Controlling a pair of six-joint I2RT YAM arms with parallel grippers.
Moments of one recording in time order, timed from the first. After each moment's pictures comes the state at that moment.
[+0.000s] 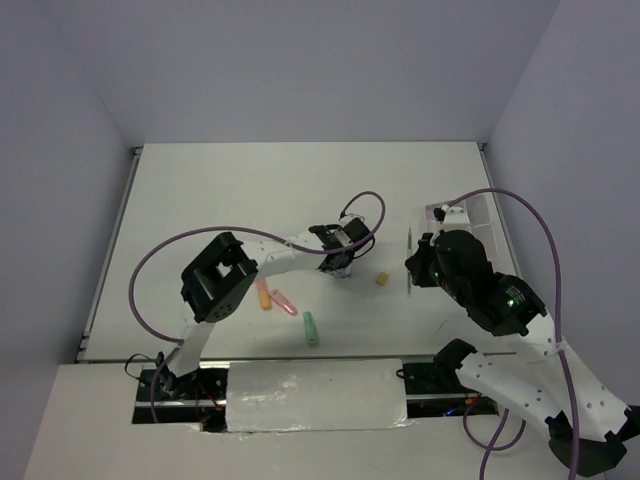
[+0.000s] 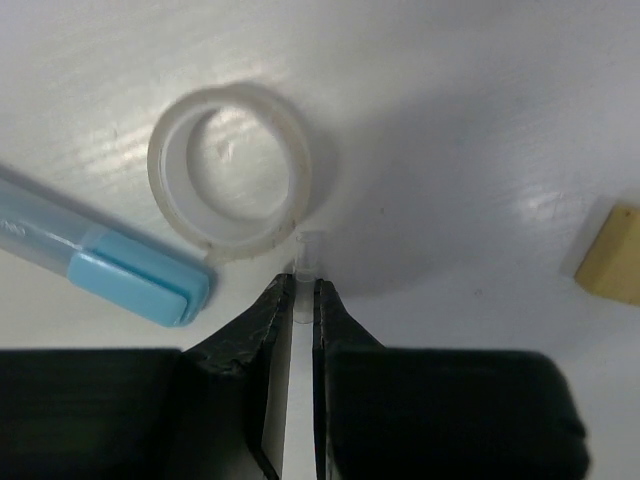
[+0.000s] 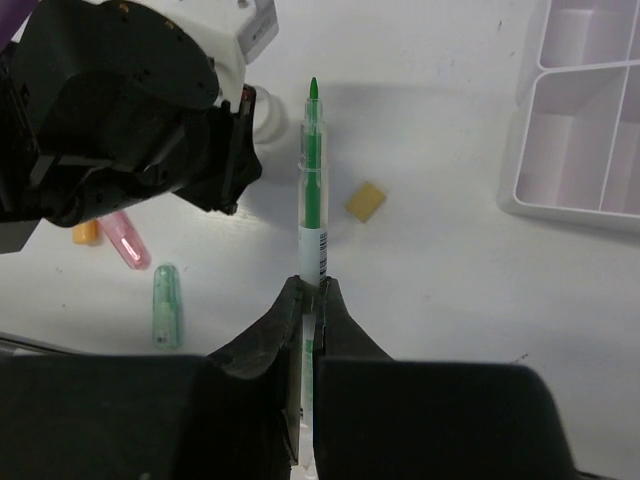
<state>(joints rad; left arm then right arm) -0.93 2.12 1.57 -0.58 -0.28 -0.58 0.63 0.70 0.97 -0.89 0.30 0.48</state>
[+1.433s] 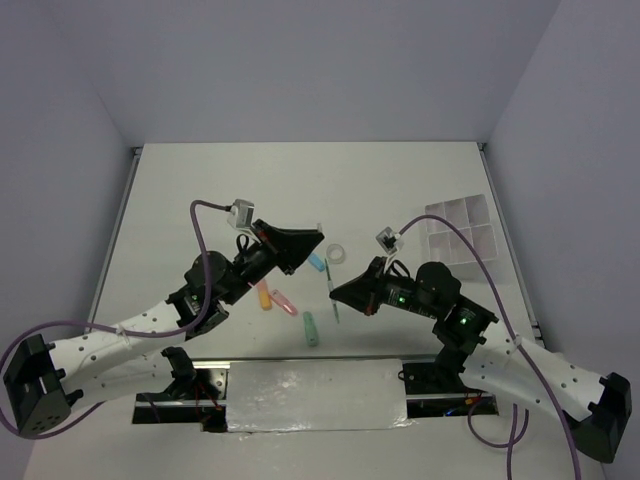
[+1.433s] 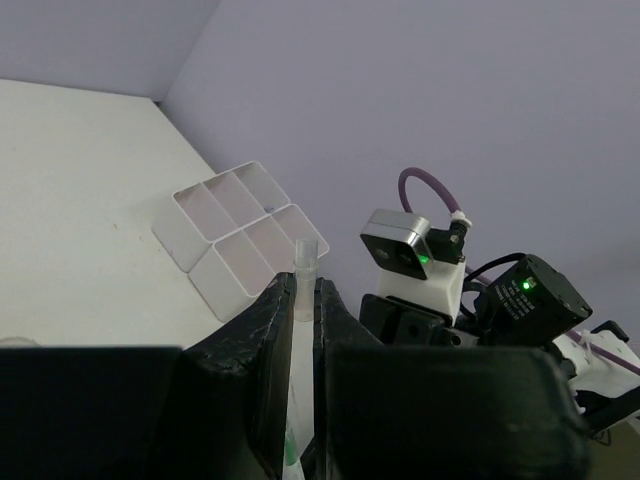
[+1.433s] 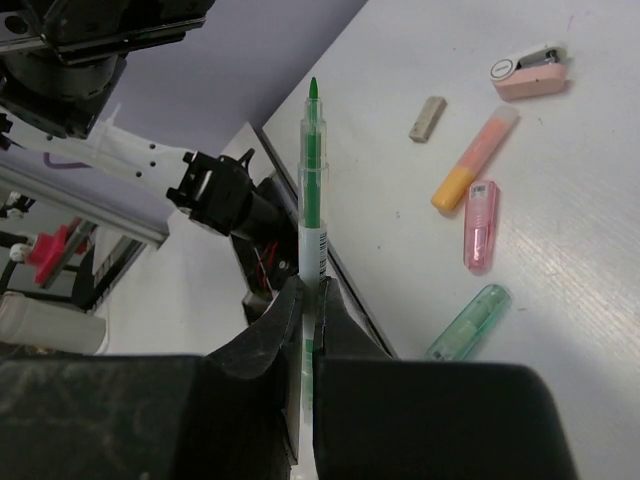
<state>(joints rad) -0.93 0.95 0.62 0.58 -0.11 -0.69 0.84 0.62 0.46 0.07 -0.31 0.67</state>
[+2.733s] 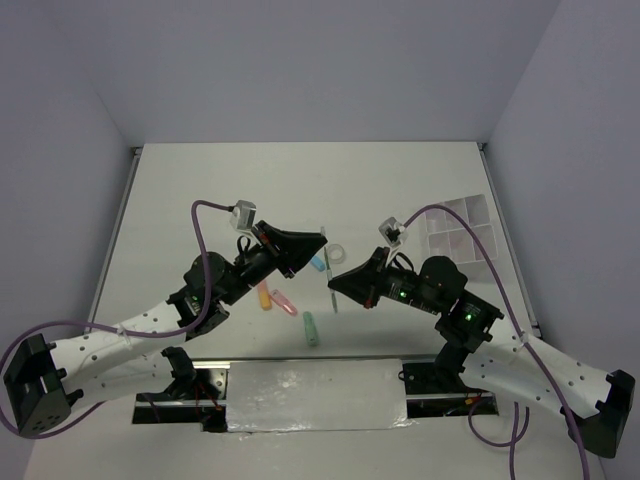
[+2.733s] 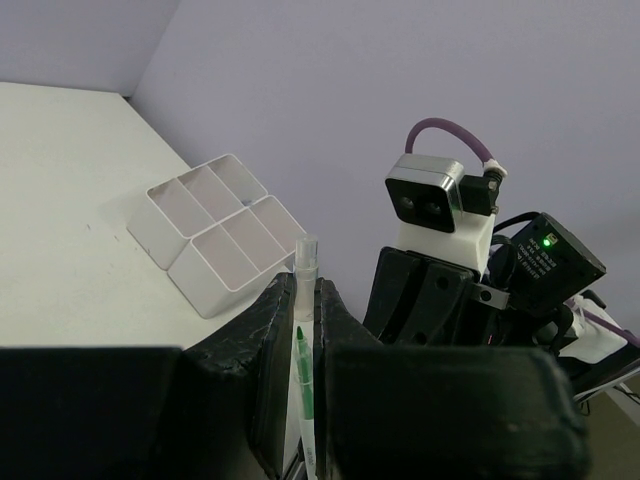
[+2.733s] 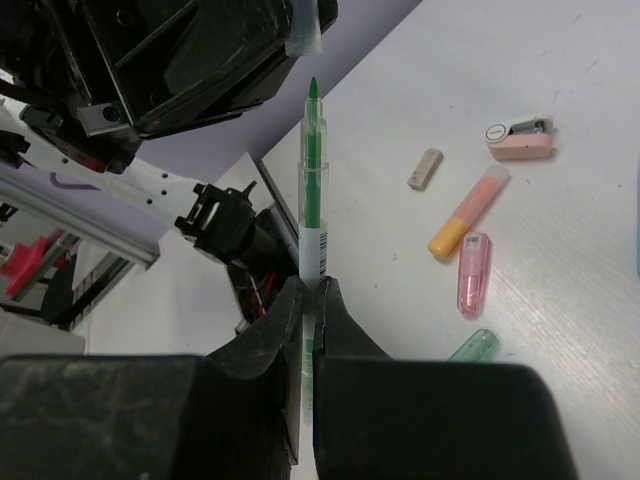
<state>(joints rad) -0.93 0.95 0.61 0.62 -0.05 -0.69 0.88 0.65 0.56 0.05 -0.25 0.60</state>
